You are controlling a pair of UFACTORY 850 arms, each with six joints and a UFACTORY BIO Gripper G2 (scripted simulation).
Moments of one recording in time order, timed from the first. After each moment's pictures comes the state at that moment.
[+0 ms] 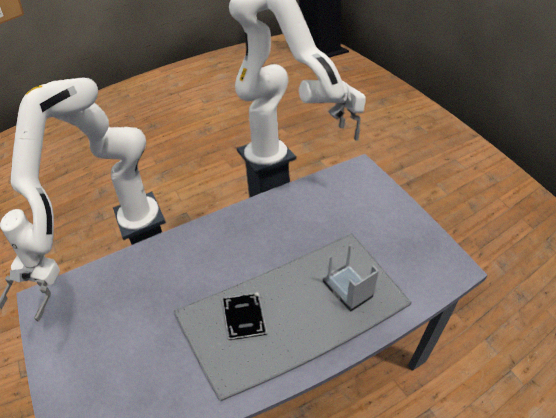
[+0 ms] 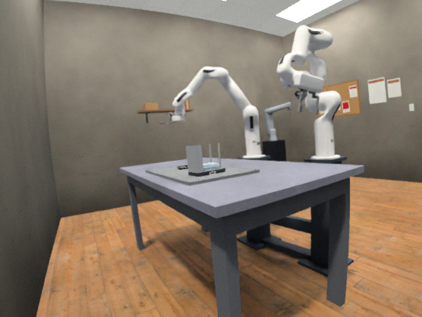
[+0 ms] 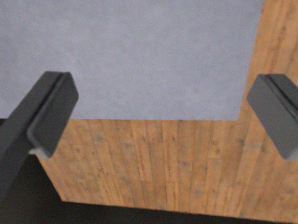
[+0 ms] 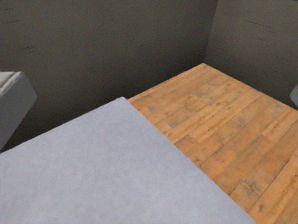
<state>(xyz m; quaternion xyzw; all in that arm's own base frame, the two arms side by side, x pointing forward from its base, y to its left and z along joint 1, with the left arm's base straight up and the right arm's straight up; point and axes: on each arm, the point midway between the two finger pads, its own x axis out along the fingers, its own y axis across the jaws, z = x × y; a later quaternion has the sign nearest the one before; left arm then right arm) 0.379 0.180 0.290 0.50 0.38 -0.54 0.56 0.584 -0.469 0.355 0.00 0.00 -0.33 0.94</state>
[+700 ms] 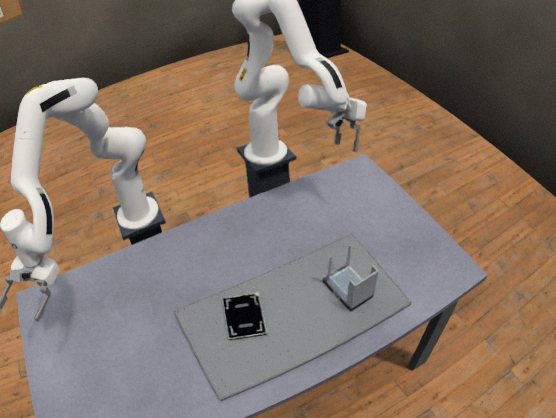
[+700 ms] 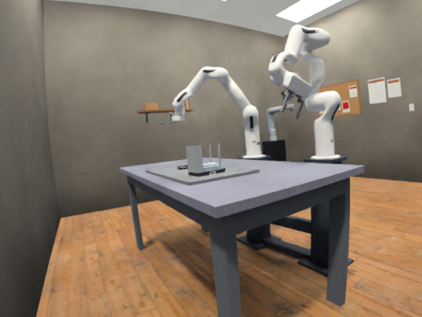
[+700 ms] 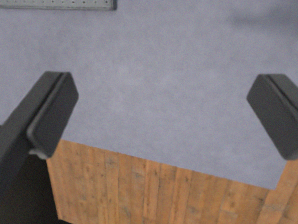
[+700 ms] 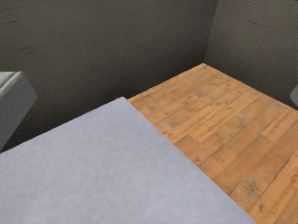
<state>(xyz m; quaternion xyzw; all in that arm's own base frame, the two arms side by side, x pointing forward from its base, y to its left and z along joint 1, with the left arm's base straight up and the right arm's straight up) 0.443 0.124 0.286 0.47 0.31 -0.50 0.66 0.584 -0.469 0.355 0.00 0.00 -0.33 0.94</state>
